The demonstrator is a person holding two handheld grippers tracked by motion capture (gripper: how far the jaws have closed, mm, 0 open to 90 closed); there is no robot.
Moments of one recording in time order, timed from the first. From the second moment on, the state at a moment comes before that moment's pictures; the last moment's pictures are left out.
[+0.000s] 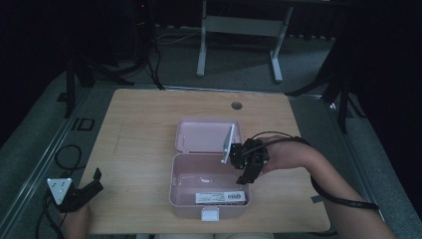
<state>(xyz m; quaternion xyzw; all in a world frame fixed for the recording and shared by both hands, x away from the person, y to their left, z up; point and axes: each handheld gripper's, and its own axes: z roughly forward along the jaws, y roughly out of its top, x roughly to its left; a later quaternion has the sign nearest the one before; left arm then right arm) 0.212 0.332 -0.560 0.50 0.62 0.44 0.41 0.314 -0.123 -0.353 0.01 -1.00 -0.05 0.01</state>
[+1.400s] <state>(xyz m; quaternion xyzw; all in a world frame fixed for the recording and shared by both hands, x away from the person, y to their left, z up) 0.212 0.333 -0.560 0.51 0.61 0.44 0.42 0.390 -0.281 -0.507 -0.33 -0.86 -0.30 -0.23</state>
